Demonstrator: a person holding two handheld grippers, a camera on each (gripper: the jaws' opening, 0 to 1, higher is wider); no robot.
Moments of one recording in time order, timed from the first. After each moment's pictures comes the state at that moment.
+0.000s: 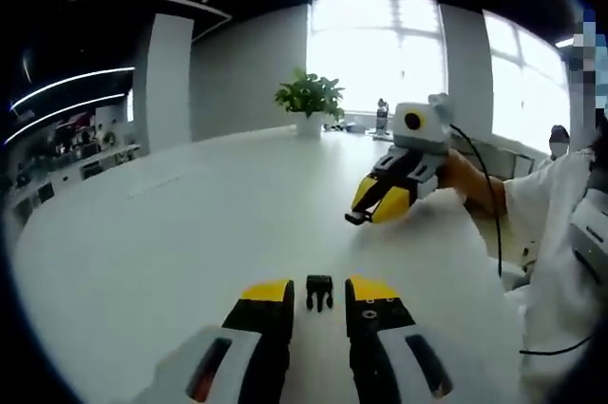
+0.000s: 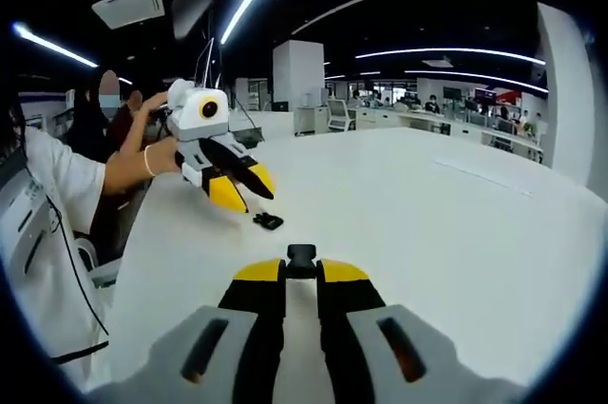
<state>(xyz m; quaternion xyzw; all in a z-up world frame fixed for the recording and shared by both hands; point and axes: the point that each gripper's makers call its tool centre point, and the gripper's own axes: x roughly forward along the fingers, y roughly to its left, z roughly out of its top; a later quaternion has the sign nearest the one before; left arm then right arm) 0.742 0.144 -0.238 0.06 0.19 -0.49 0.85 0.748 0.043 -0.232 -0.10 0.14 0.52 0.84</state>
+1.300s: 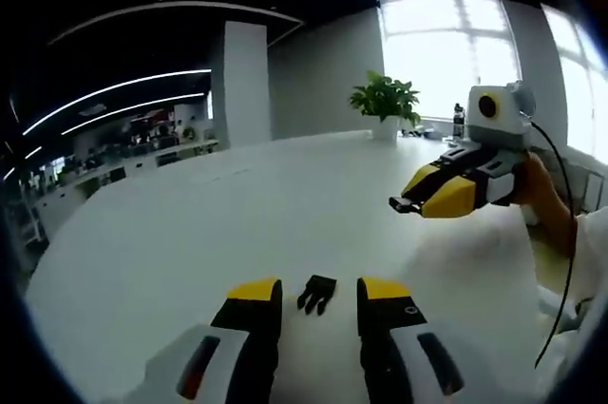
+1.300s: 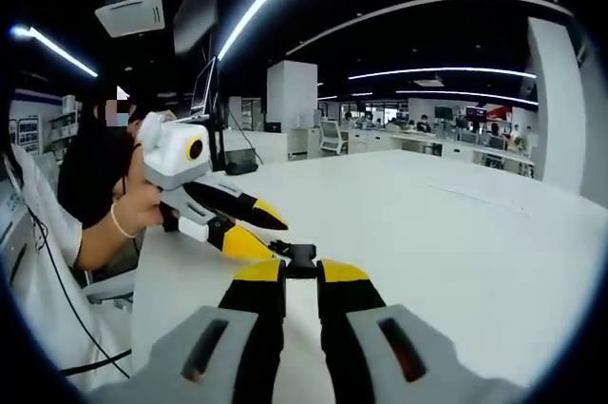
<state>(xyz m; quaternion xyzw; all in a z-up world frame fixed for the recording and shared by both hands) 0.744 0.138 -0.249 0.05 0.18 -0.31 0.93 0.732 0.052 -0.207 -0.08 0.09 0.50 0.86</state>
